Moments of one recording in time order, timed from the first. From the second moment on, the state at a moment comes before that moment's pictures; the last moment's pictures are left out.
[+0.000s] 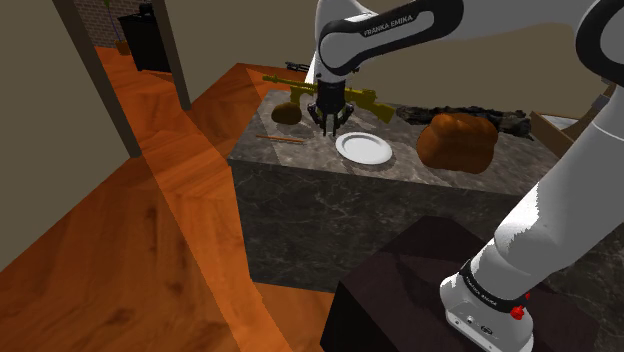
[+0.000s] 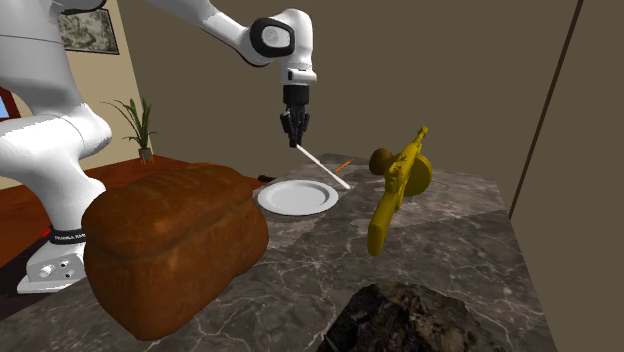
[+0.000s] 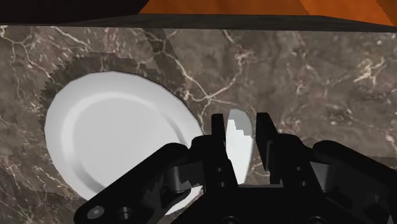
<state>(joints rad) -0.14 0.05 0.32 -1.97 -0.09 1.95 0.92</state>
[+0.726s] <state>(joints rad) -0.14 0.02 0.32 -1.86 -0.07 1.82 0.91</state>
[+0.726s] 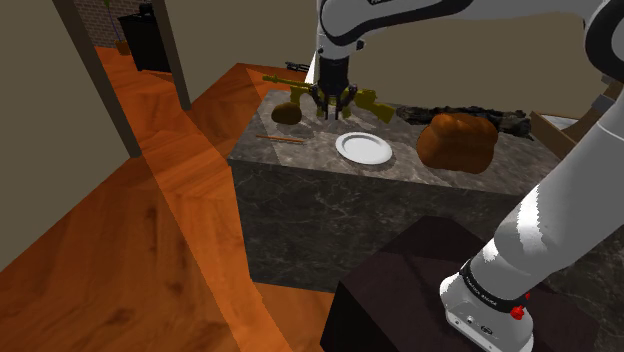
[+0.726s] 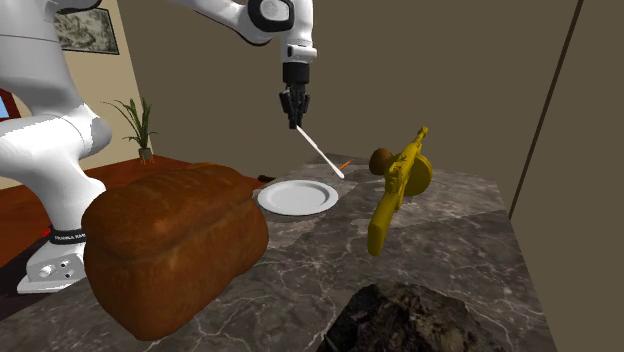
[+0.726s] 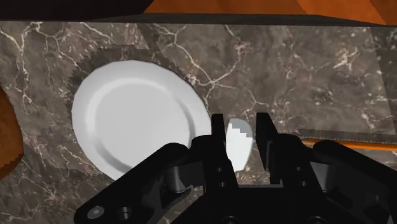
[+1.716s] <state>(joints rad) -0.26 -0.33 0.13 -2.23 -0.04 1.86 0.58</state>
